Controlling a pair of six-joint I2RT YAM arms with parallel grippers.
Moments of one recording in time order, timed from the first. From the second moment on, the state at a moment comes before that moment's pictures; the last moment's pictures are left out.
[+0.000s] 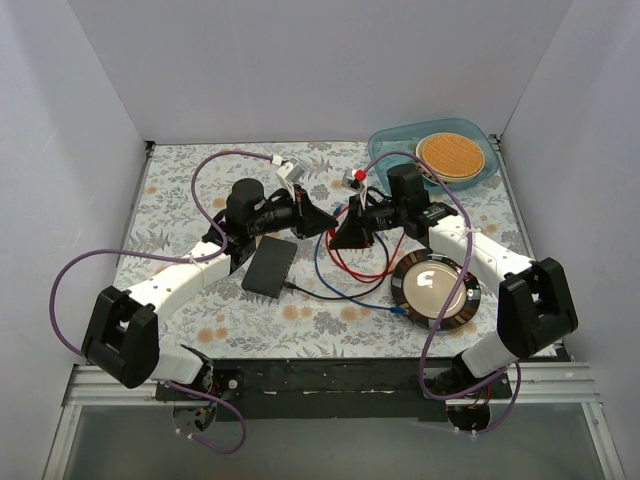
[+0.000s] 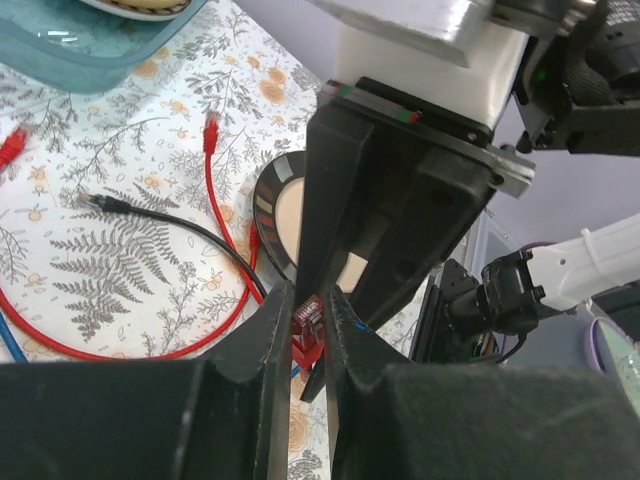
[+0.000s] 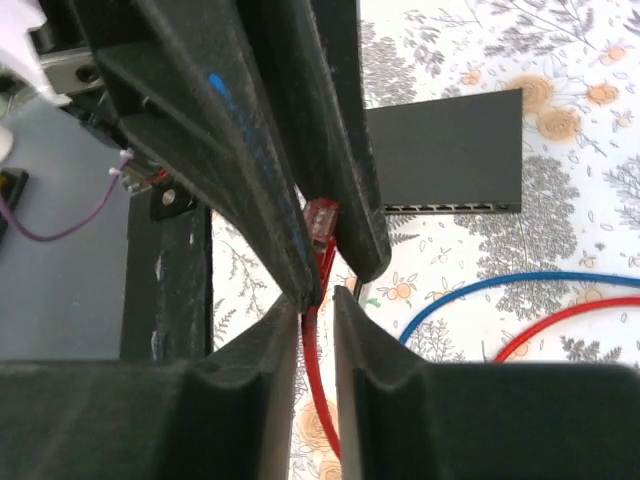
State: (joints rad) left arm -0.54 1.36 0.92 0.31 0.67 -0.46; right arm 0.52 1.52 1.09 -0.15 -1.06 -0.06
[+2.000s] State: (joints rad) left arm -0.57 1.04 0.69 0.39 0.15 -0.74; right arm 0.67 1.46 1.07 0.24 -0.73 0.22
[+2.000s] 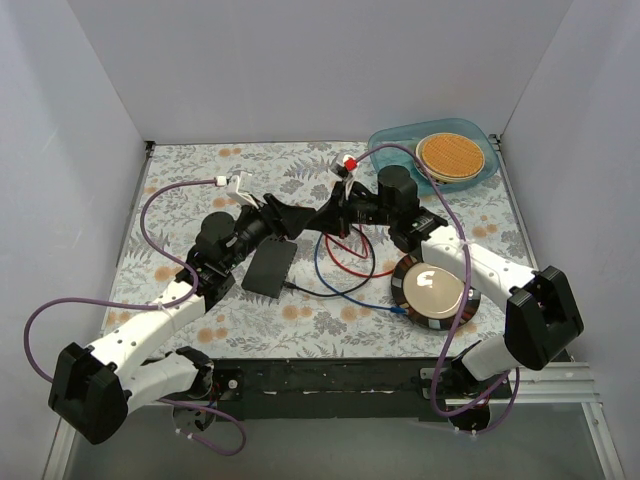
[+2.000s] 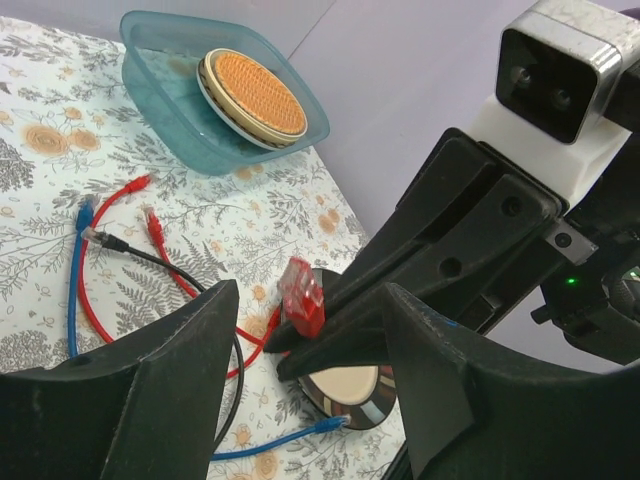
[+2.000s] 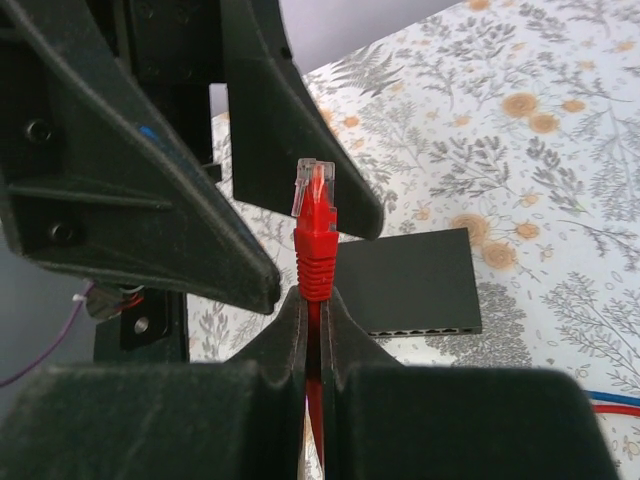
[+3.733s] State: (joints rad) left arm -0.58 1.10 0.88 0.09 0.00 -0.74; right arm 0.70 1.33 1.11 0.07 -0.43 0.06
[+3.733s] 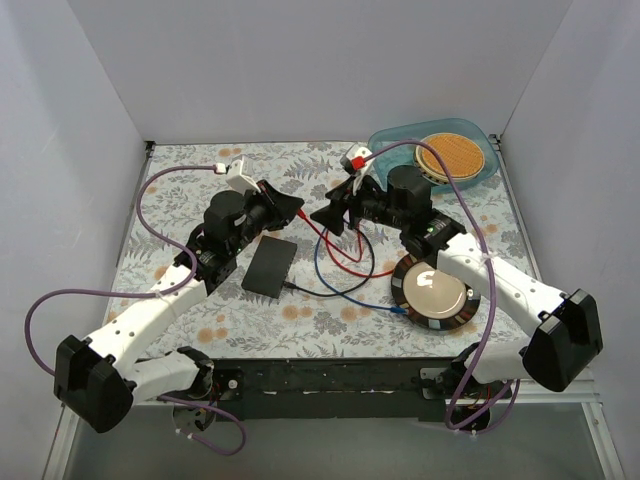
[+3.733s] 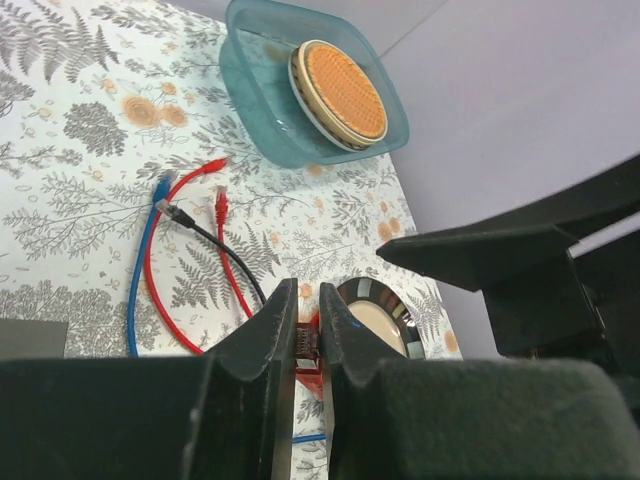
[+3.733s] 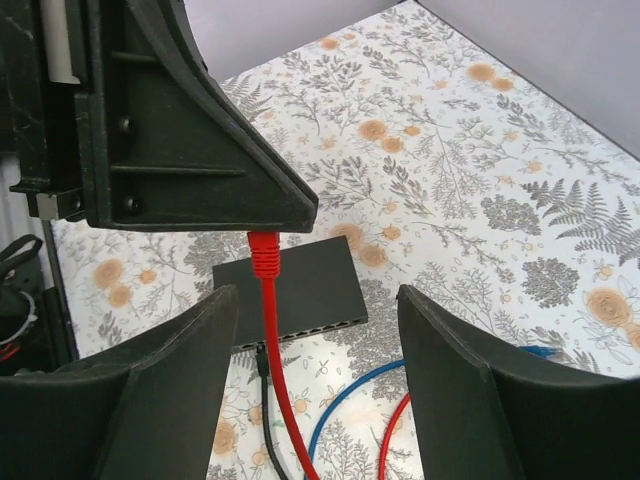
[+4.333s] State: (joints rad) left arm -0.58 1.12 0.91 -0.02 -0.04 -0.78; right arm 0.81 1.43 1.12 0.04 -0.22 -0.03
